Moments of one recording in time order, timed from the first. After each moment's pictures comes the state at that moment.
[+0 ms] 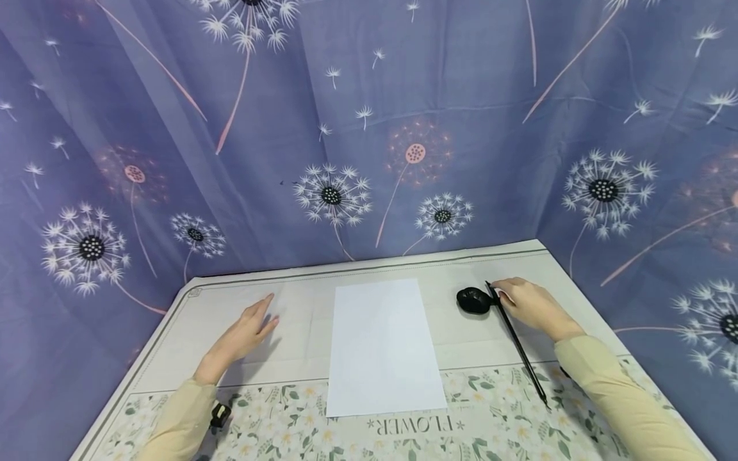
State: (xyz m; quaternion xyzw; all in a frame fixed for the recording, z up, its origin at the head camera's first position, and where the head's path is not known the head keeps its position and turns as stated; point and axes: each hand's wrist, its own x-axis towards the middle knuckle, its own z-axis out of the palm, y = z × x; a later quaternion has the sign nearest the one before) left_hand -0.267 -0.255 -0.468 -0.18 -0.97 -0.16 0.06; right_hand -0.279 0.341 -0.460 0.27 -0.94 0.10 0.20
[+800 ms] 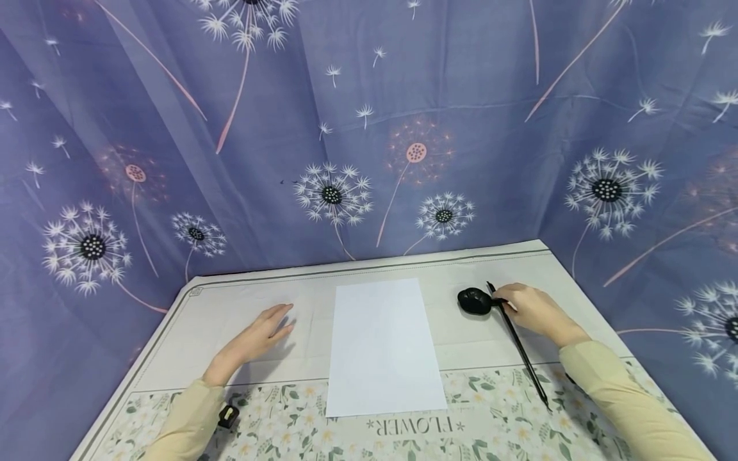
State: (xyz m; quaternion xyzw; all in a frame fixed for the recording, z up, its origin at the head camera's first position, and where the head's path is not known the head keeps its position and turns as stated) left_hand -0.260 -0.230 -0.465 -0.21 -0.96 -0.19 -0.02; right_hand -0.275 0.344 -0.465 0.31 -0.93 0.10 0.19
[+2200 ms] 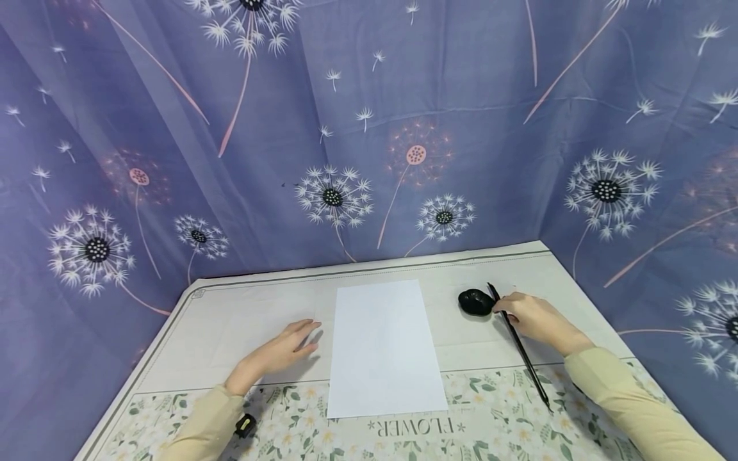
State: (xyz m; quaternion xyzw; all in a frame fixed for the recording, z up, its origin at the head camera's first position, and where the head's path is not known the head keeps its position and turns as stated) left_hand -0.245 -0.188 -0.471 -0.24 -0.95 -0.19 -0.09; right_hand -0.260 0.342 -0.462 0.31 -0.94 0.09 0.13
